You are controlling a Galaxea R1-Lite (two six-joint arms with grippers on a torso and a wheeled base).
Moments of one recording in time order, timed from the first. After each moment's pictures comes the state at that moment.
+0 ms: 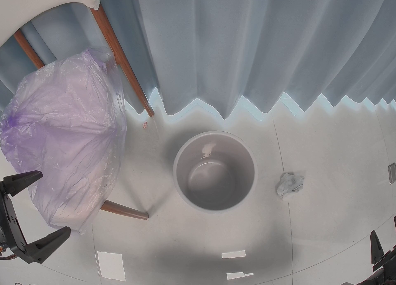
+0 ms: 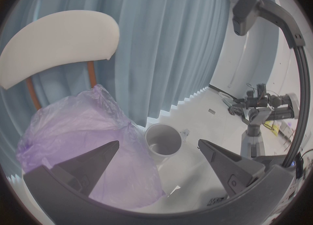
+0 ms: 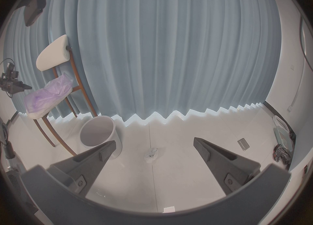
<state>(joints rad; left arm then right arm) -0.16 0.69 -0.41 -0.20 -0.53 0.27 0.00 0.02 -0.02 0.00 -0.01 0.00</state>
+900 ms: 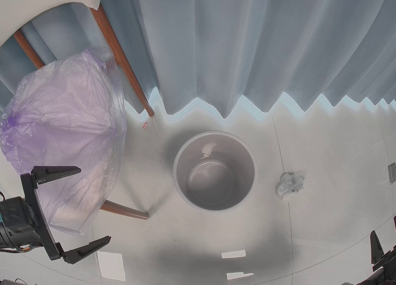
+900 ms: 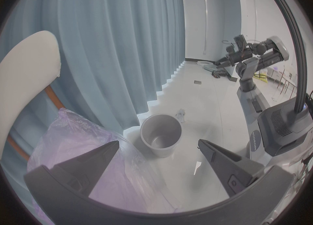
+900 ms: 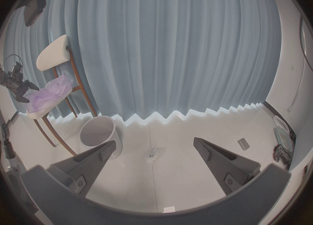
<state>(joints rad) -0.51 0.92 -0.48 -0.19 -0.27 0.69 0.00 0.02 -0.02 0.00 -0.01 0.00</state>
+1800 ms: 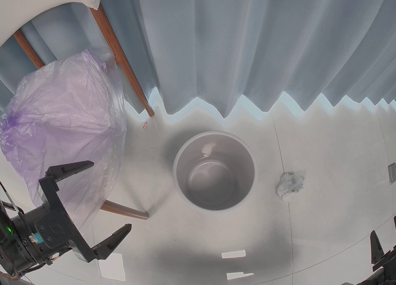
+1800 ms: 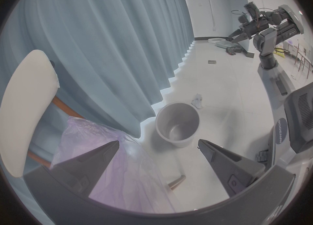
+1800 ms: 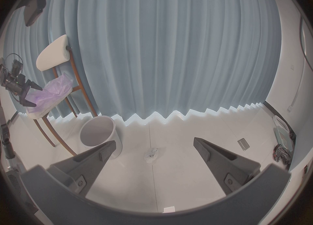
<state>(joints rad) -0.91 1.06 -0.46 -0.34 0.37 0.73 0.00 0.02 -0.02 0.00 -0.01 0.00</state>
